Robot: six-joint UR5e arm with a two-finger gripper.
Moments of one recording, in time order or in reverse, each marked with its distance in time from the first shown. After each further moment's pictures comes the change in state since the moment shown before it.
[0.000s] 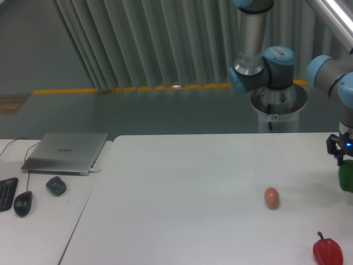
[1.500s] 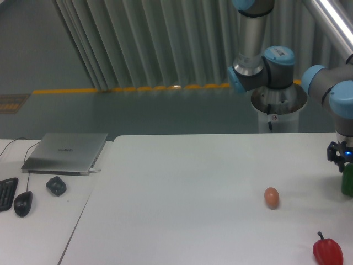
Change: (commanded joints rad) arm -0.009 -0.041 0.061 0.101 0.077 0.065
